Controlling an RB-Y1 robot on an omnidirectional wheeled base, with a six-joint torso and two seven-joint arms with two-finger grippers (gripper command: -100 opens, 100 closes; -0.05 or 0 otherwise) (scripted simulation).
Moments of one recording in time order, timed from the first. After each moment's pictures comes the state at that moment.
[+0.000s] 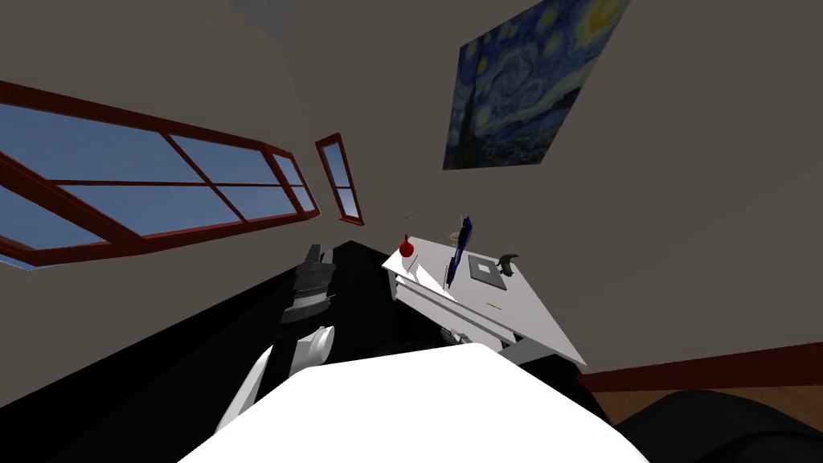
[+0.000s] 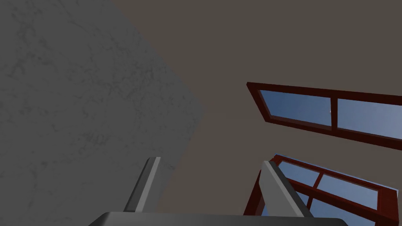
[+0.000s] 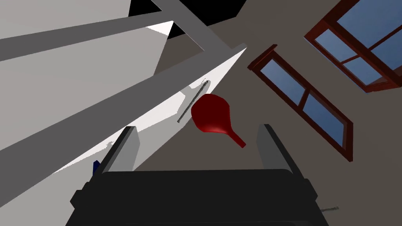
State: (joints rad) left arm 0.45 -0.01 0.06 -2.23 -0.12 -0.48 0.06; right arm 0.54 -0.70 0.45 -1.51 0.41 -0.49 0.02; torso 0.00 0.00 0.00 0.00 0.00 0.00
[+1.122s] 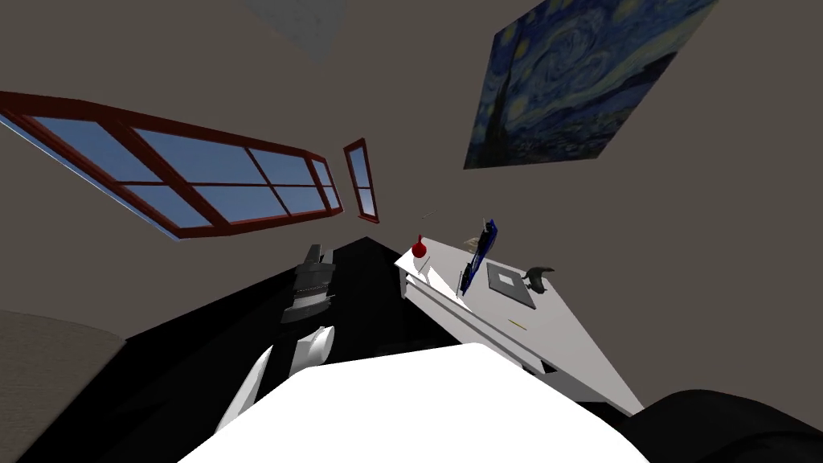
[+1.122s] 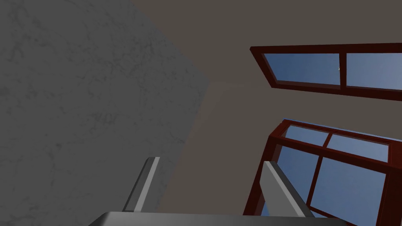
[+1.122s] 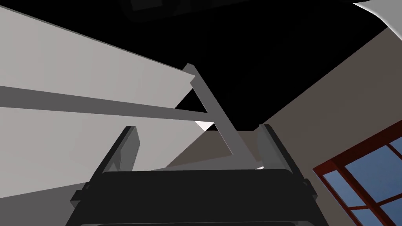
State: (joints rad) left arm 0.45 -0.01 0.06 -2.23 -0.12 -0.48 0.06; right arm 0.53 -0.87 0.58 -1.21 0.57 -0.50 0.03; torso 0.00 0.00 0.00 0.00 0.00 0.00
